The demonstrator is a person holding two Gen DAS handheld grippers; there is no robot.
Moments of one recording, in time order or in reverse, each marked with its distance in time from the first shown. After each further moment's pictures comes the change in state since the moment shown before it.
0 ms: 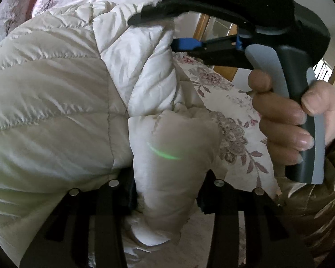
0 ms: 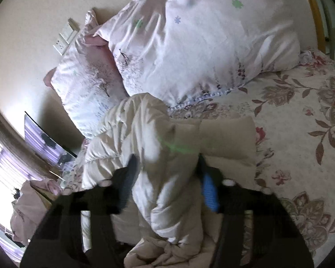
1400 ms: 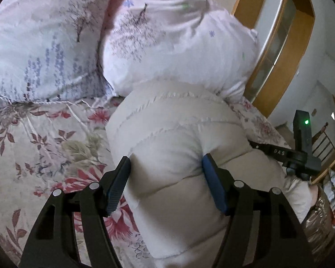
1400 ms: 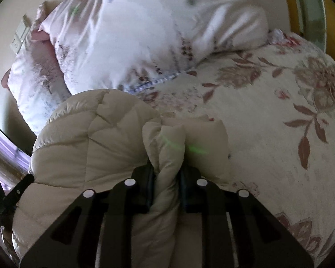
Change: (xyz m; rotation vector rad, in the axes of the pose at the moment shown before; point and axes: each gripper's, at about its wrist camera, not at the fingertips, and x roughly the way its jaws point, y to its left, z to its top) left arm -0.055 0.144 0.055 -0.196 -0.085 0.165; right arm 0.052 -0.079 -0.008 0.068 0.023 -0.214
